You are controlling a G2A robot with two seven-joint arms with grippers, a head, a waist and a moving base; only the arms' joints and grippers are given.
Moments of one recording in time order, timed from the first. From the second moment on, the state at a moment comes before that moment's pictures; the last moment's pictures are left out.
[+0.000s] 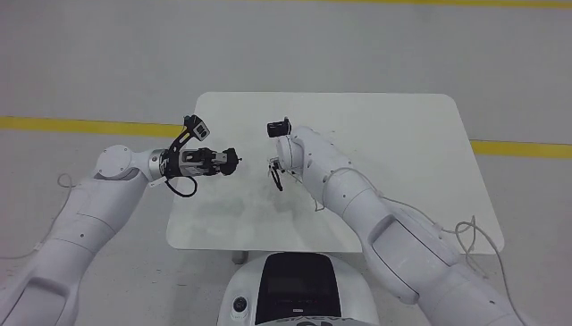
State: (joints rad) left arm 0.98 -0.87 -0.93 -1.12 -0.92 -0.34 -1.39; right arm -0.63 -1.81 0.72 -0.47 -0.88 0.33 0.92
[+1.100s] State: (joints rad) left arm 0.98 -0.87 -0.93 -1.12 -0.92 -0.34 -1.39; right arm -0.58 -1.90 0.69 -0.28 -0.86 0.26 0.87
